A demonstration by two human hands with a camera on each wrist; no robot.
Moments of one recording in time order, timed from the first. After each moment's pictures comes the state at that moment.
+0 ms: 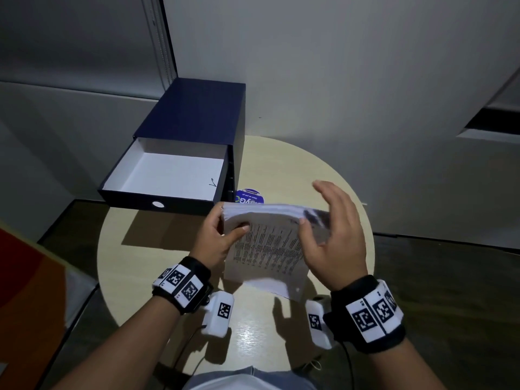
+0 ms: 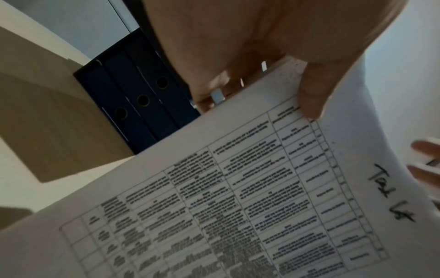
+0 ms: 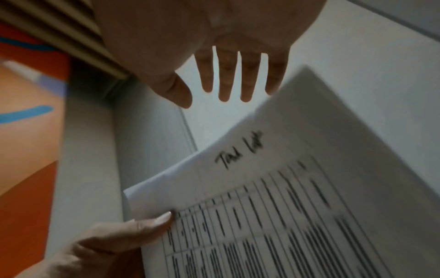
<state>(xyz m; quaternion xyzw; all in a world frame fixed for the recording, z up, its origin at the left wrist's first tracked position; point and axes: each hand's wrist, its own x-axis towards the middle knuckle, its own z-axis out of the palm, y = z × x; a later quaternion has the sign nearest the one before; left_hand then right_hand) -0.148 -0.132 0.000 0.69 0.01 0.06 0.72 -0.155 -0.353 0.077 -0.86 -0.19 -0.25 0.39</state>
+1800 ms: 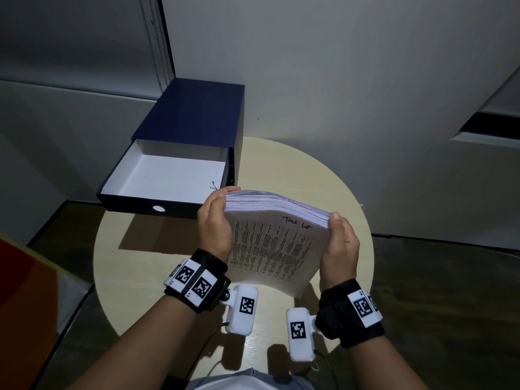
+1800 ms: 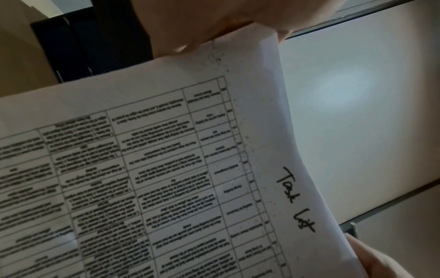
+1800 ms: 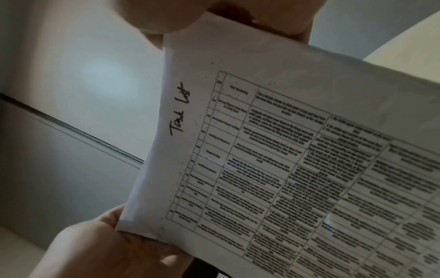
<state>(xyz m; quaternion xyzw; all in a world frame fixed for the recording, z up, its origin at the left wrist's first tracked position) -0.132 -0.150 0.047 0.63 0.15 0.21 0.74 -0.137 -0.343 0.023 -0.69 0.08 -0.14 0.71</state>
